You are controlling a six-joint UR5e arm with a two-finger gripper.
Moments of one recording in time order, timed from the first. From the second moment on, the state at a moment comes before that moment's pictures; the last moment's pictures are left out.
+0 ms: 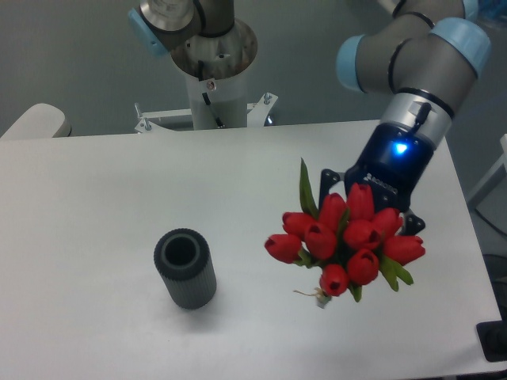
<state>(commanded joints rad) 2.75 -2.01 -1.38 -0.76 0.53 0.98</state>
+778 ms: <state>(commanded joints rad) 2.77 -2.02 -1.39 -0.76 0.62 1.17</state>
